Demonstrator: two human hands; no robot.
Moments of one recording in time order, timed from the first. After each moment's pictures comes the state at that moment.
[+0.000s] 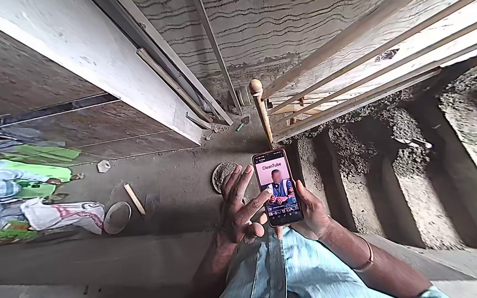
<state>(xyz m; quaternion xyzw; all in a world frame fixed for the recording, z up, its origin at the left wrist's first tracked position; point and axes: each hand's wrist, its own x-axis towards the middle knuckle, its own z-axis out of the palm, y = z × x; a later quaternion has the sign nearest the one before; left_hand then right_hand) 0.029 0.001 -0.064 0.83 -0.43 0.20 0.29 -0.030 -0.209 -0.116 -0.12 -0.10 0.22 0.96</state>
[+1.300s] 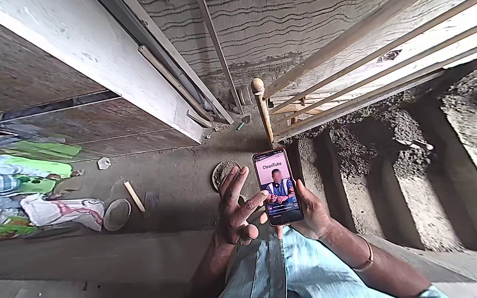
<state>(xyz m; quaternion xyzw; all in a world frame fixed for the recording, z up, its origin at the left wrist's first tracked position) 0.026 0.008 -0.065 0.82 -0.42 0.21 0.33 -0.030 -0.209 -0.116 -0.13 -0.10 0.23 0.96</state>
